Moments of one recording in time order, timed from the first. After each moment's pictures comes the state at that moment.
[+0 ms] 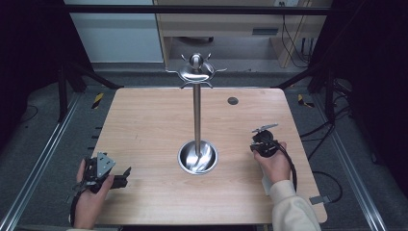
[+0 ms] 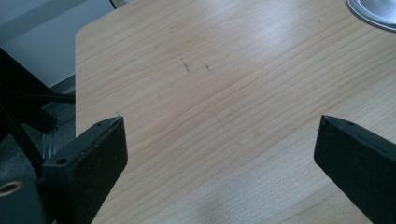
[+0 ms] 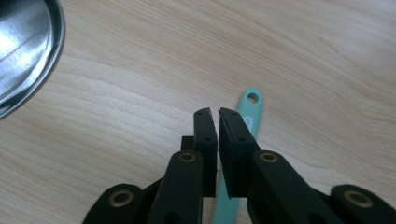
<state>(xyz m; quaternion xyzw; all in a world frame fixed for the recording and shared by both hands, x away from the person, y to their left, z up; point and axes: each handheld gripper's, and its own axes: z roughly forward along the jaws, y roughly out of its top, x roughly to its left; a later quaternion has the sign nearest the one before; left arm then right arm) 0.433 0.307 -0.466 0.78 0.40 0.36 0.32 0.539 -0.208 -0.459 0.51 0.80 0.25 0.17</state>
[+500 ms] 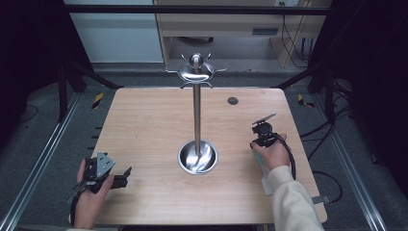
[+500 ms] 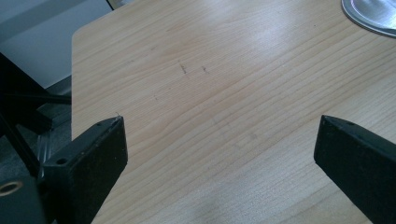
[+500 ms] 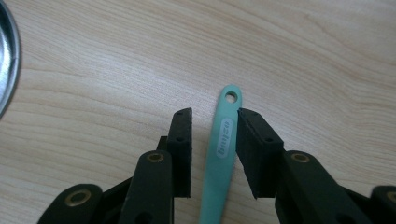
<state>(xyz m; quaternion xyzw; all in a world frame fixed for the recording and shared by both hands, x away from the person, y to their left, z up) 0.433 0.307 -0.466 0.78 0.40 0.35 0.32 0.568 -0.208 -0.453 0.57 0.79 0.18 0.13</state>
